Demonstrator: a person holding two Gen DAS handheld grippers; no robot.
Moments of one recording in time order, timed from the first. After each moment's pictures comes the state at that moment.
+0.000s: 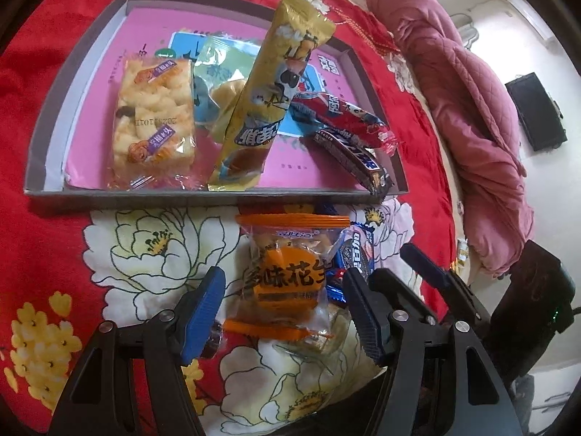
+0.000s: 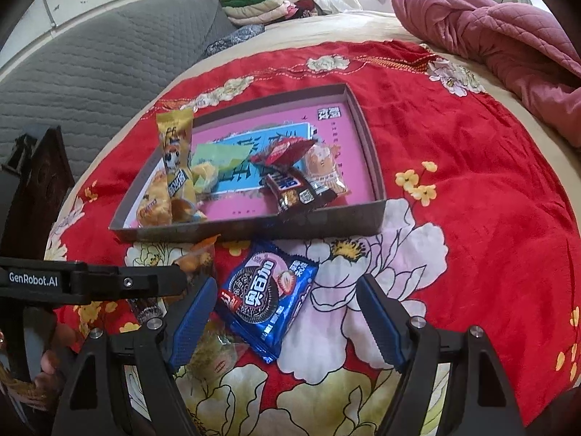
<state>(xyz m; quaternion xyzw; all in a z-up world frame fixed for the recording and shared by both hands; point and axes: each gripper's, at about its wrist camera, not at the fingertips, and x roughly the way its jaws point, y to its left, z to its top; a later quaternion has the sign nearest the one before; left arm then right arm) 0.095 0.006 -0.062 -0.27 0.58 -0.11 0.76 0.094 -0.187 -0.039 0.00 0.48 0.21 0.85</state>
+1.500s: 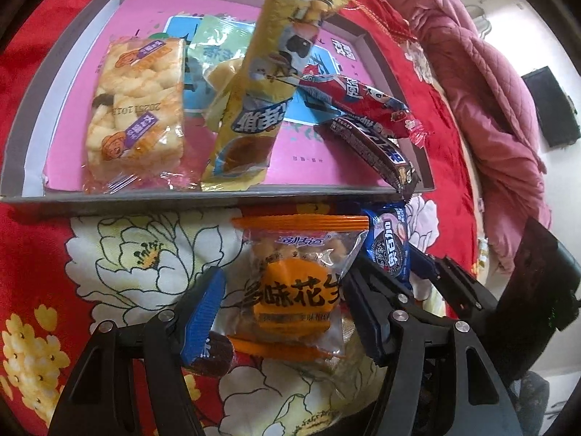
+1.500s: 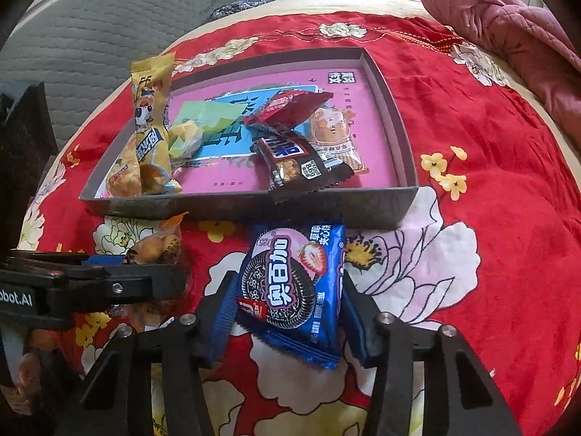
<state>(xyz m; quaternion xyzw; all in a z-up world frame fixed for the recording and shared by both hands) 0.107 -0.011 -0.081 -0.24 0.60 -0.09 0.76 0.118 -0.170 -0.073 -0.06 0.52 0.22 0.82</state>
